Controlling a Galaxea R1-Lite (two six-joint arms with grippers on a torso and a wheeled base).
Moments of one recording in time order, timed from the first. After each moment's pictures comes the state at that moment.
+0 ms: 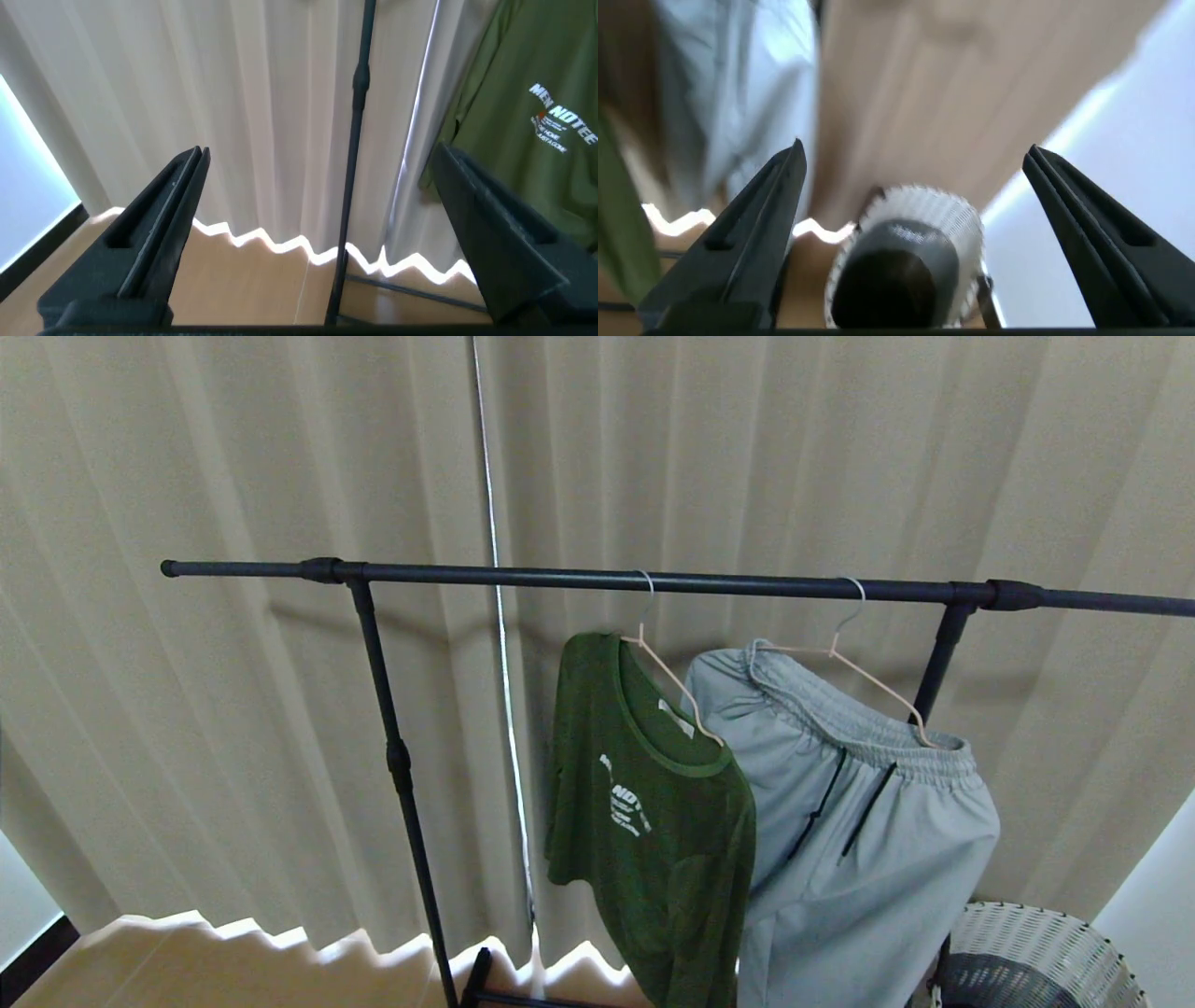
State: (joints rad) left arm 0.00 0.01 -0.20 0.23 0.19 0.07; right arm 0.05 0.37 -0.19 -0.02 -0.24 -0.26
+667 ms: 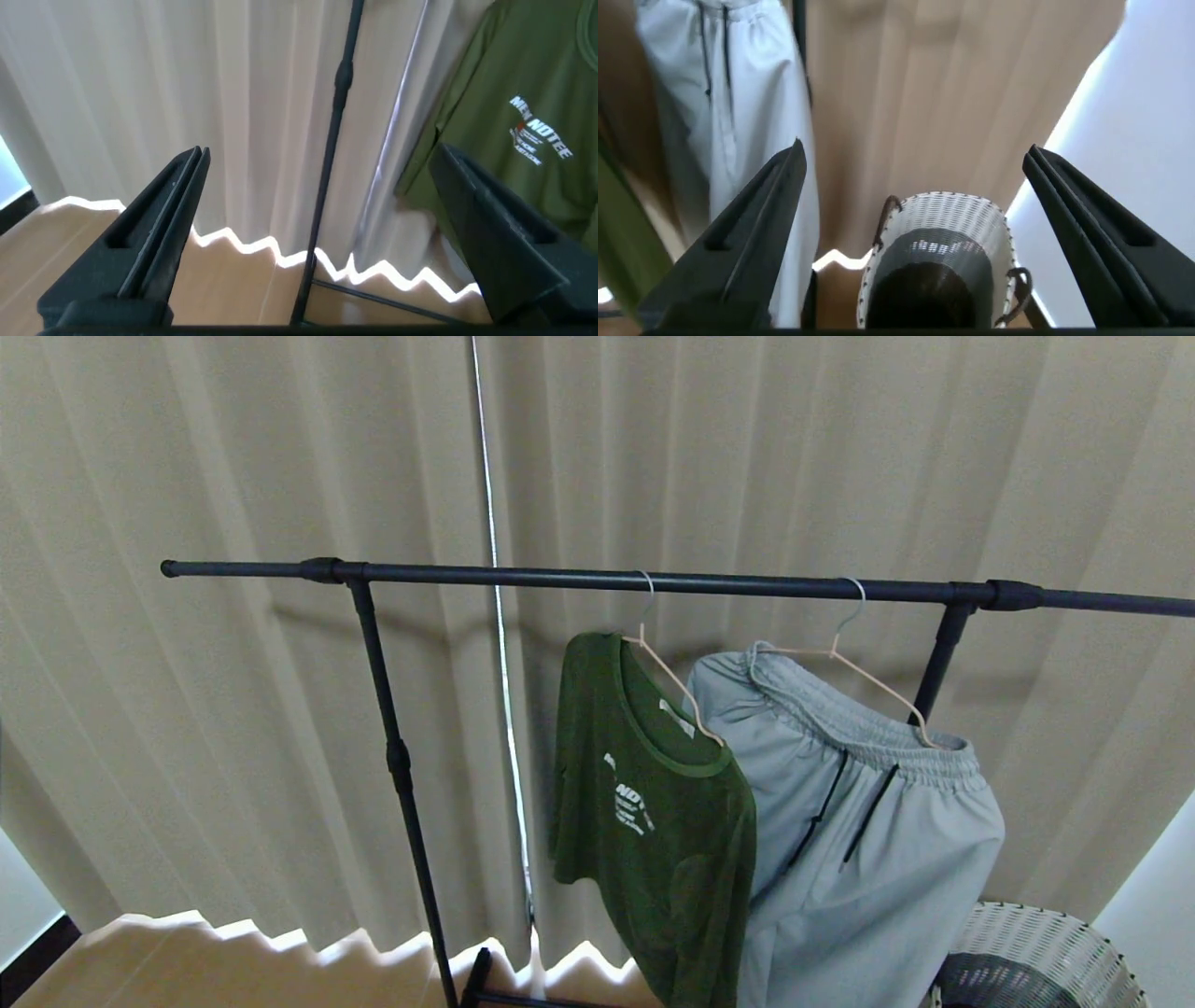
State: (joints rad) left arm 0.00 0.01 -0.02 0.05 0.15 -0.04; right arm -0.09 0.10 -0.01 -0.04 -0.23 -0.12
